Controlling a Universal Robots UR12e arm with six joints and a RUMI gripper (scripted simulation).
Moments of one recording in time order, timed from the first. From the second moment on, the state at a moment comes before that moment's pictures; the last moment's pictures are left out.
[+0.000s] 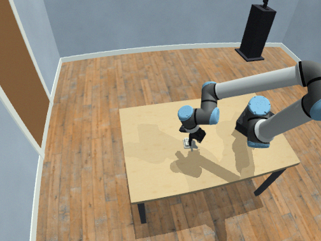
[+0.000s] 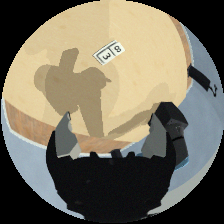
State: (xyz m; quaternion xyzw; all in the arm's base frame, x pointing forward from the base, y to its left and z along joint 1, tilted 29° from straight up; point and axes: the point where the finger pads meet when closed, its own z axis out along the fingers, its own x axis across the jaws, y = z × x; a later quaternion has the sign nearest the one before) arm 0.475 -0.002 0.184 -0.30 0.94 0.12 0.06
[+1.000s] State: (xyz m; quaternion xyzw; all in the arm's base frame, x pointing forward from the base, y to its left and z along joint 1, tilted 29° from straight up) arm 0.487 -0.101 0.184 0.08 0.97 0.14 0.19
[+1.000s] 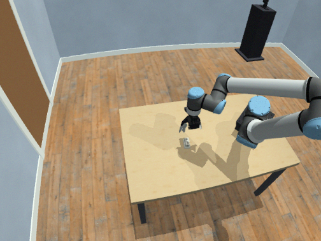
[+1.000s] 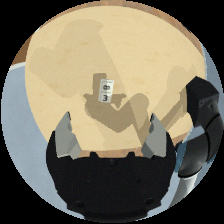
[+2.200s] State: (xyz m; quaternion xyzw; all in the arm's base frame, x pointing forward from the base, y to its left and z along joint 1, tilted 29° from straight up) arm 0.487 -0.117 0.185 0.13 0.96 0.14 0.21
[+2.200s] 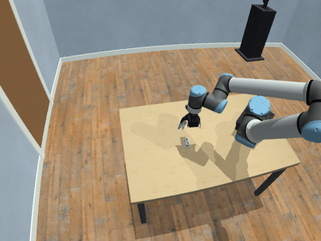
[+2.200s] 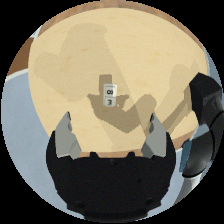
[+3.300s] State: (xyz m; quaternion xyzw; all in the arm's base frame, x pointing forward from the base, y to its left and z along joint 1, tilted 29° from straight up) arm 0.498 -0.121 0.180 -0.12 0.96 0.08 0.24
